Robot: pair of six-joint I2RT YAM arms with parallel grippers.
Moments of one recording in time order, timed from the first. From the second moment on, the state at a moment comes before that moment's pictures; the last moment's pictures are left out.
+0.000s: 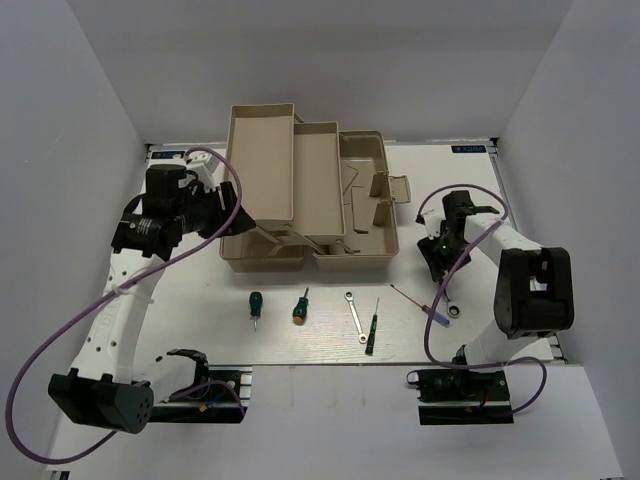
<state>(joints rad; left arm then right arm) -0.15 1.13 1.28 -0.84 0.40 -0.30 0.08 1.61 1.00 -0.79 -0.11 -0.45</state>
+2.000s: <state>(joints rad) -0.39 1.15 1.25 -0.77 0.34 -0.36 0.03 1.65 1.00 -0.68 -0.14 -0.17</state>
